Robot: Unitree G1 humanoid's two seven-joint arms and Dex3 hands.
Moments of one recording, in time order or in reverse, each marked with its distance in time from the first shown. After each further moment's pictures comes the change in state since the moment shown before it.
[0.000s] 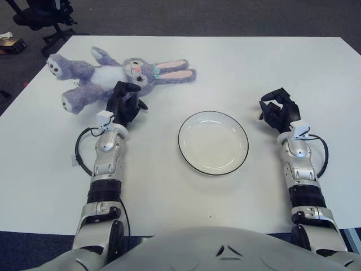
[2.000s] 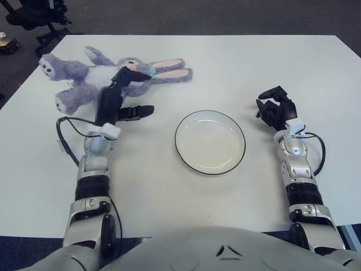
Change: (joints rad) left arm -0.016 0.186 0.041 -0.174 0.842 -0.215 0.265; right arm -0.025 0.009 0.020 0.028 -0.019 -0.016 -0.024
